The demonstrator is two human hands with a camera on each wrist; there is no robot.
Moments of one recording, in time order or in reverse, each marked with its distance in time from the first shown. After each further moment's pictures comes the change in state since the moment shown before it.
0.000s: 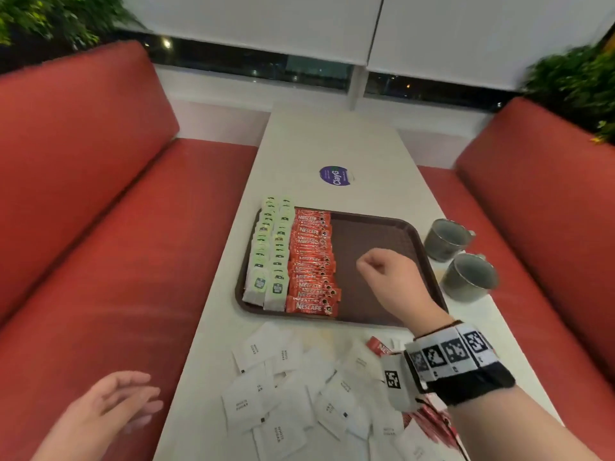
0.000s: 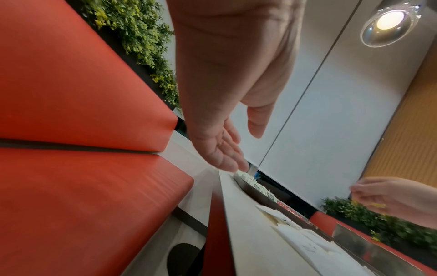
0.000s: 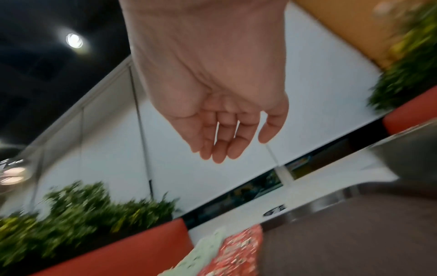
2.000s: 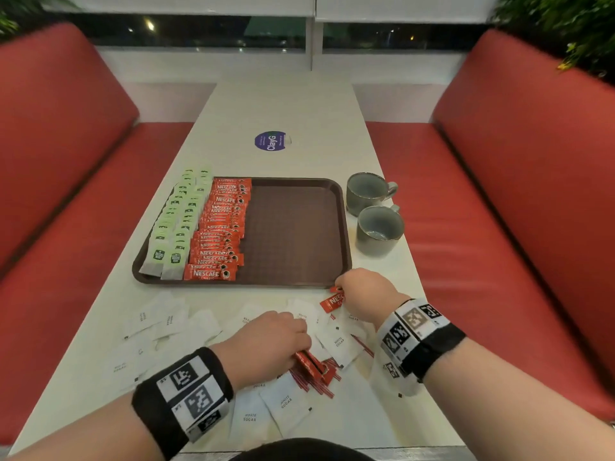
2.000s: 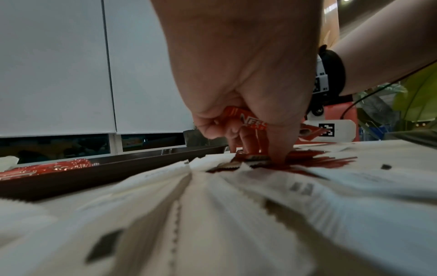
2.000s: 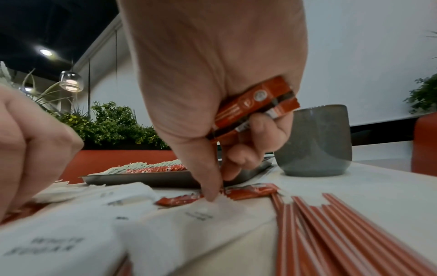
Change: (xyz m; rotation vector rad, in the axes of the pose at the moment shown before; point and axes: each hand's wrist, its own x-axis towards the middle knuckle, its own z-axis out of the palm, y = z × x) left_hand -0.045 0.025 0.349 1.673 -0.763 0.996; right_hand -0.037 0.169 -0.060 -0.513 -0.543 -0.055
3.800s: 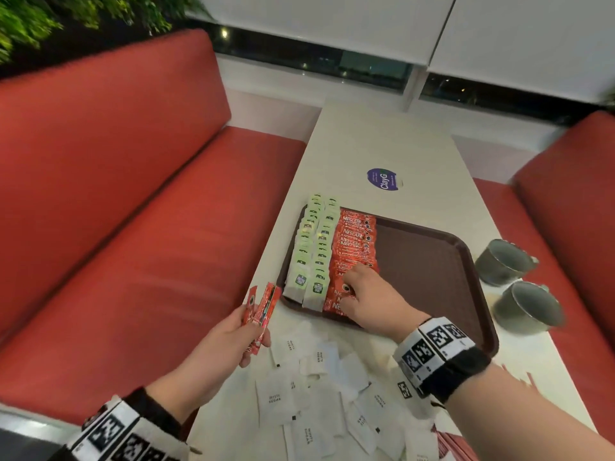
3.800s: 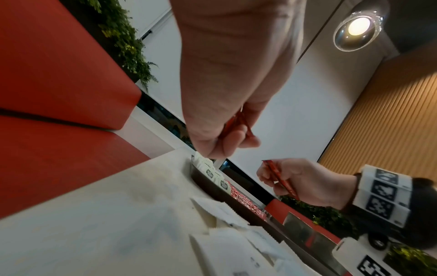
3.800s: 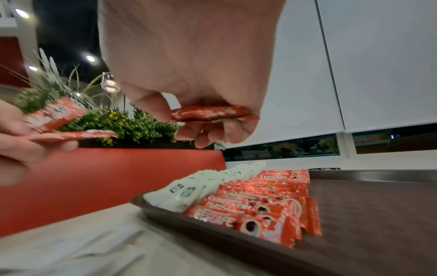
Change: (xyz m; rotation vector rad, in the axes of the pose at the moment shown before) left_hand -0.212 -0.171 0.024 -1.634 0.649 -0.789; right_hand 0.102 -0.227 -0.029 0.191 0.111 -0.315
